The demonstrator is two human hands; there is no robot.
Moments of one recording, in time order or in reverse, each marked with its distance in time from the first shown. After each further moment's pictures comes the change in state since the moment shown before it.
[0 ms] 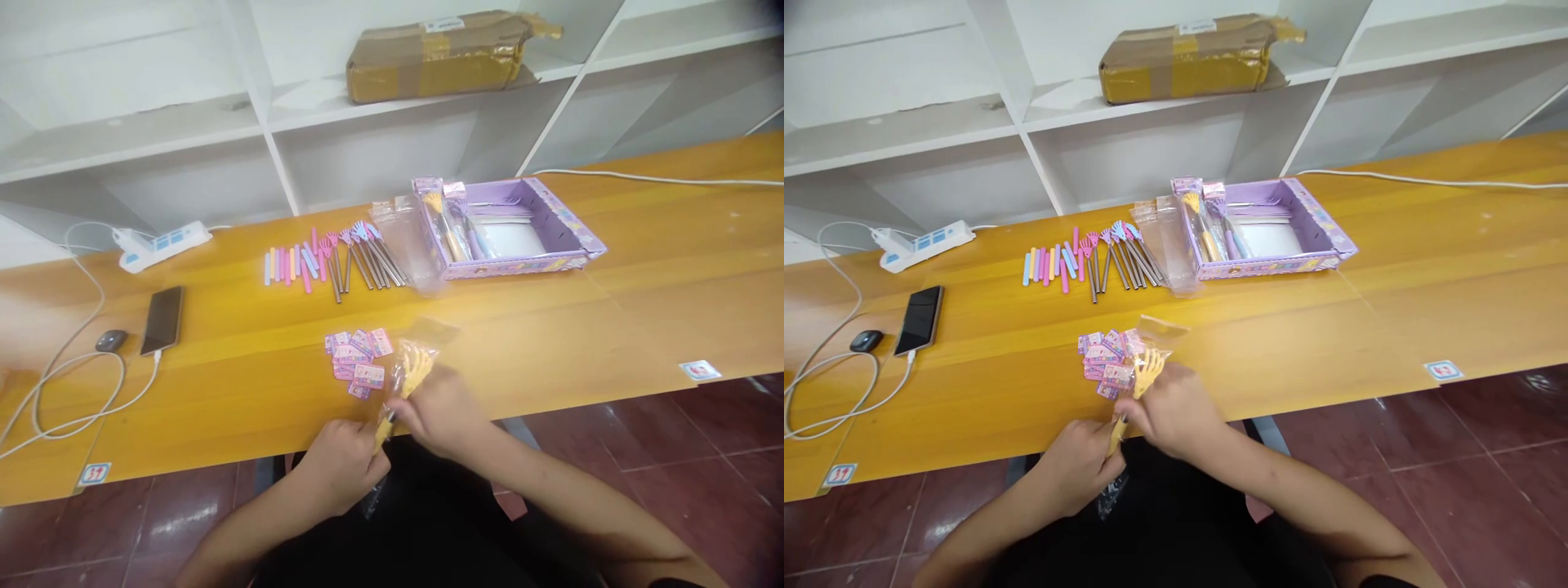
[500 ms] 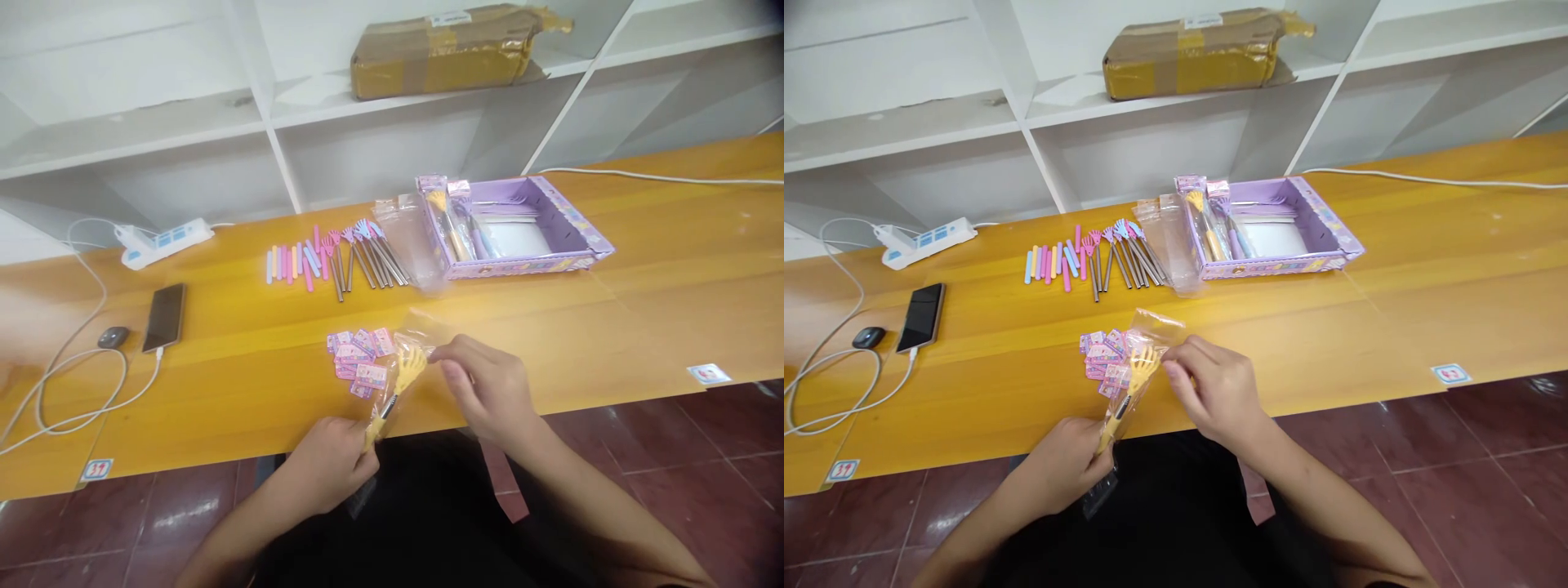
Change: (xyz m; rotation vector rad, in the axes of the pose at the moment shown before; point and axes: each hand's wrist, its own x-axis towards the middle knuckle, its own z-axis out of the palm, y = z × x) left_hand -0.003 -0.004 -0.025 -0.098 -0.104 -0.052; right_hand -0.001 0.022 -0.043 0.266 0.245 0.181
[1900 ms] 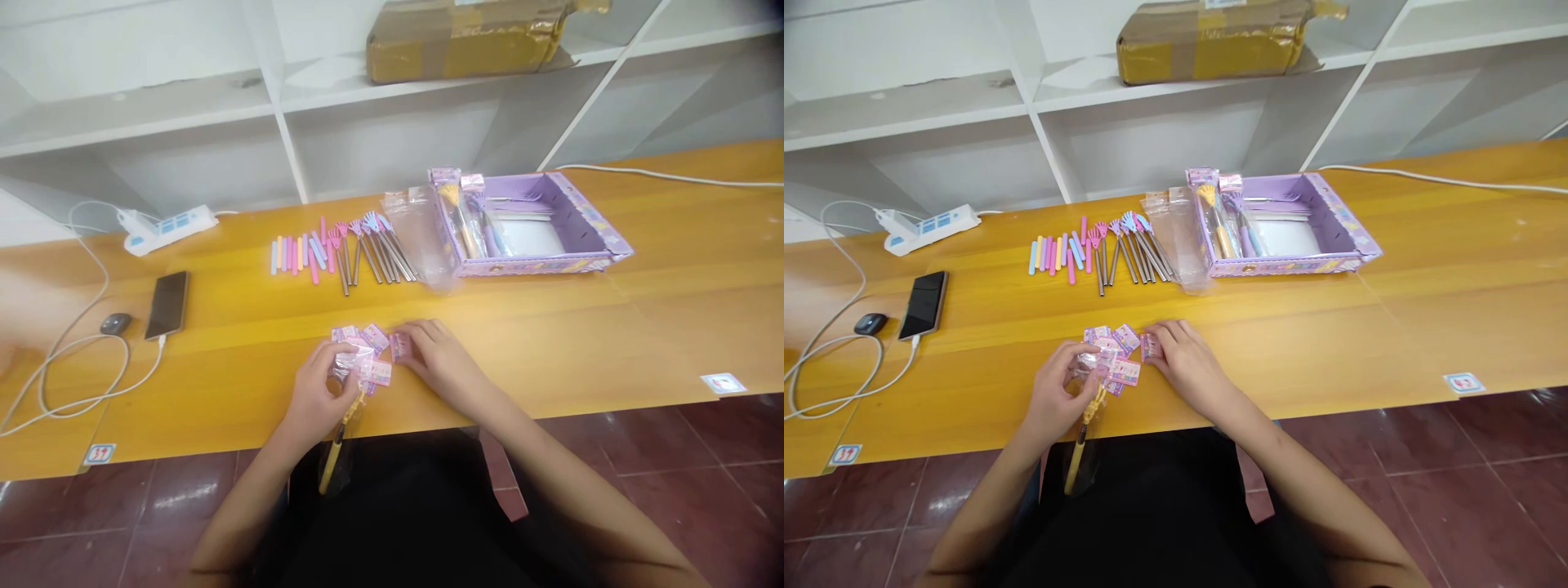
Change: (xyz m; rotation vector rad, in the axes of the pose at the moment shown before) left_hand 0.029 -0.036 -0.012 -0.484 0.761 -0.020; right_hand 0.011 0.052 0.062 -0.108 -0.271 -0.027
